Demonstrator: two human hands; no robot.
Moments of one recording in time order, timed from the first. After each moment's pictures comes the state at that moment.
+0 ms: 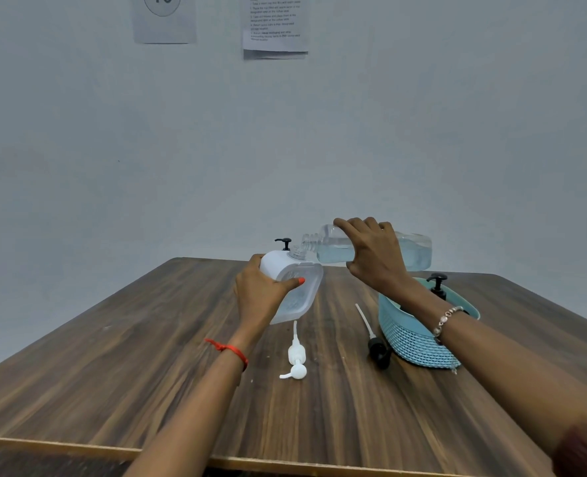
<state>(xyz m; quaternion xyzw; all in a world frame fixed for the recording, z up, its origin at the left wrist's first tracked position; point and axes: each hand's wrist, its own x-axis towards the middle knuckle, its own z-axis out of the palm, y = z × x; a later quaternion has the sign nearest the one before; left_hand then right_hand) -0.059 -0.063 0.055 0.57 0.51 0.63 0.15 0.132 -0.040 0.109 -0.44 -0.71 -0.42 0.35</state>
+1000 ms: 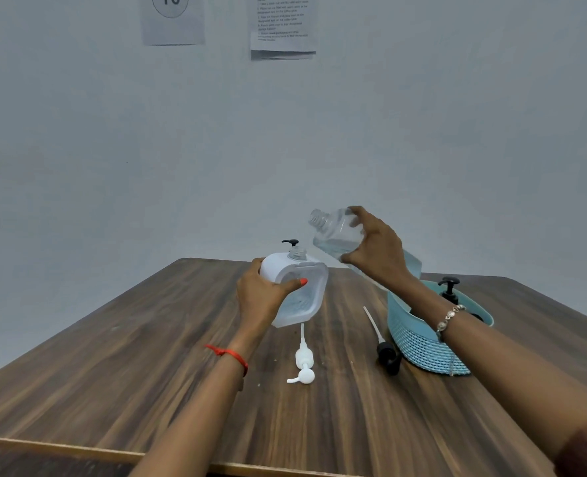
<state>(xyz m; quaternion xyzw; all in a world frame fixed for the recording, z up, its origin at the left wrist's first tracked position) -0.069 -0.055 0.051 0.54 0.48 0.66 0.22 0.122 -0.040 0.120 -0.48 -0.72 -0.13 0.48</state>
